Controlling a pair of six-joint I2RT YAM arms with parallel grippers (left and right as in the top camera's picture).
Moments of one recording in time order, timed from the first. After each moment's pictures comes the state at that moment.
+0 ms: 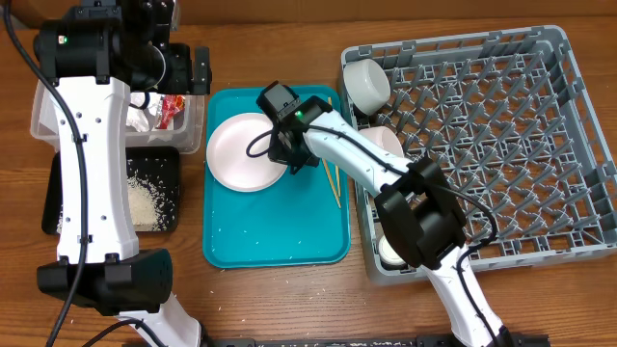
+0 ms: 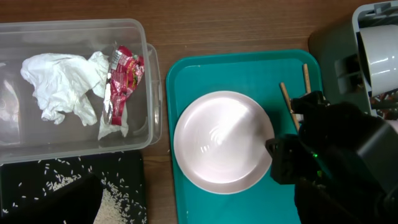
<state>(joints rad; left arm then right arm) 0.03 1.87 2.23 -1.44 0.13 0.02 0.69 2.38 1.99 -0.93 -0.04 0.85</state>
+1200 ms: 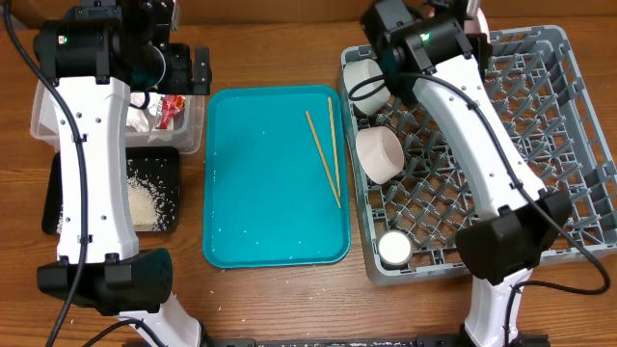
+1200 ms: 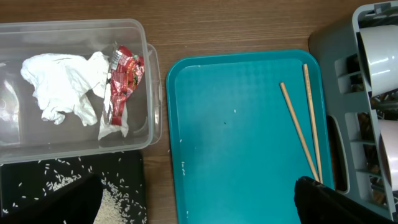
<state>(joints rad) 0.03 1.87 2.23 -1.44 0.13 0.02 0.40 2.07 2.21 -1.52 1.18 0.57</state>
